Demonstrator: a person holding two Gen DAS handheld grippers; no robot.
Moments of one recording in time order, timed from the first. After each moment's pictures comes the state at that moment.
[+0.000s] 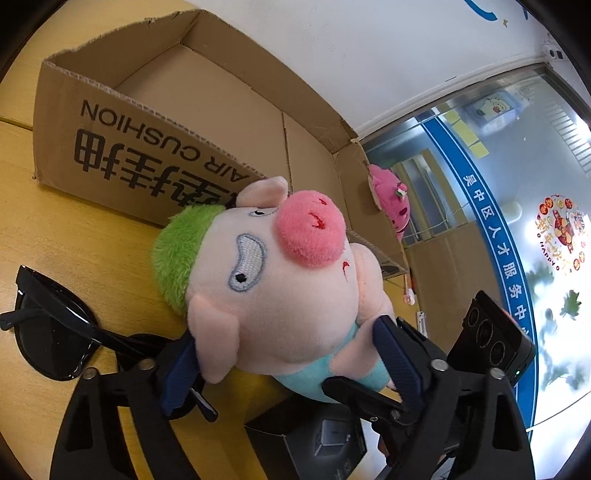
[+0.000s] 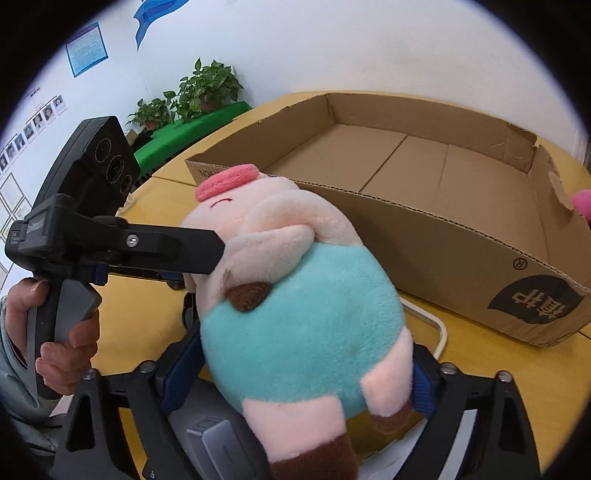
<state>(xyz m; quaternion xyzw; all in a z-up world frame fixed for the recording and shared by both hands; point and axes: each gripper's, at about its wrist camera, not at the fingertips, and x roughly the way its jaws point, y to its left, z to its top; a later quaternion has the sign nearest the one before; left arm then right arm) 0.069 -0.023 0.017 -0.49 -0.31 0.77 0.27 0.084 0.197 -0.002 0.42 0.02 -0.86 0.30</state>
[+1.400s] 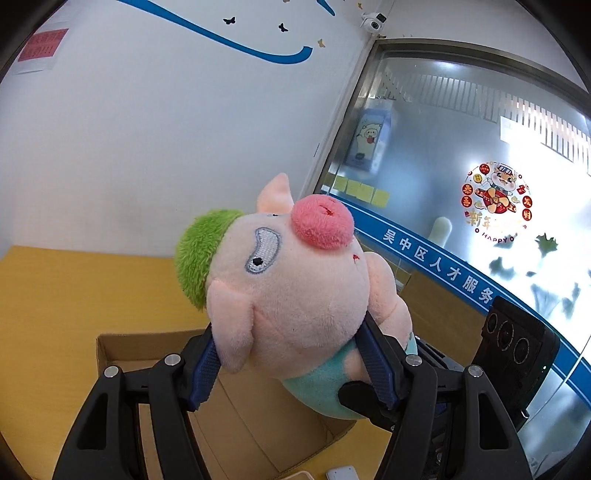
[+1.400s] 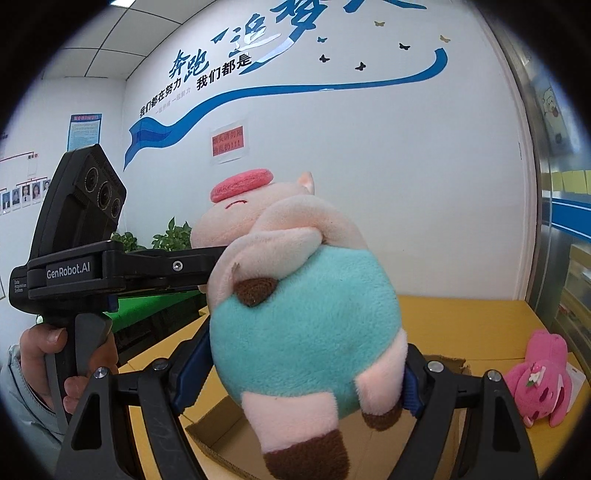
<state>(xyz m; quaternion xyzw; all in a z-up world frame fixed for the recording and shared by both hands) -0.030 -0.035 0.307 -0.21 -0.12 0.90 0.36 0.029 0.168 0.246 0.13 -0.01 -0.97 0.21</state>
